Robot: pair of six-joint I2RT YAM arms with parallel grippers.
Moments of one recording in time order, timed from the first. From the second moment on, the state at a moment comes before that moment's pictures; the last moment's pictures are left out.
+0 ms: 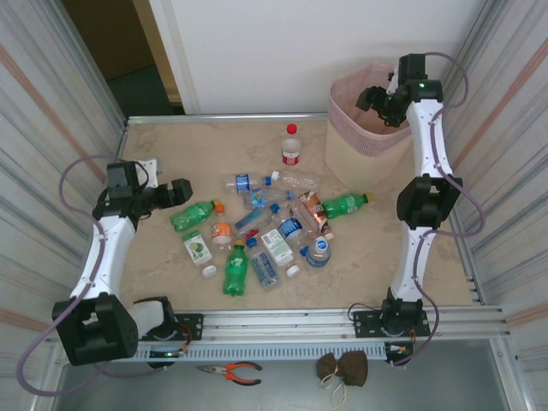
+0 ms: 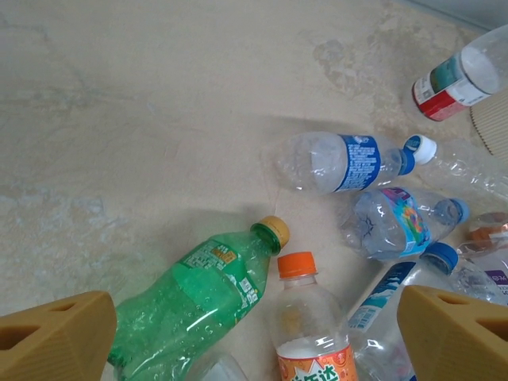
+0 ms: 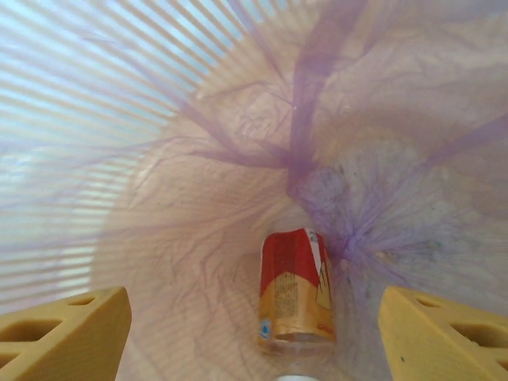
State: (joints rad) left arm 0.13 1.15 0.91 -0.57 0.40 -0.13; right arm -0.03 2.20 2.46 -1.13 -0.26 0.38
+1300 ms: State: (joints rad) left arm -0.31 1.27 0.72 -0.87 0.03 -0.83; right arm 0.00 1.72 2.10 -1.13 -0.21 0.35
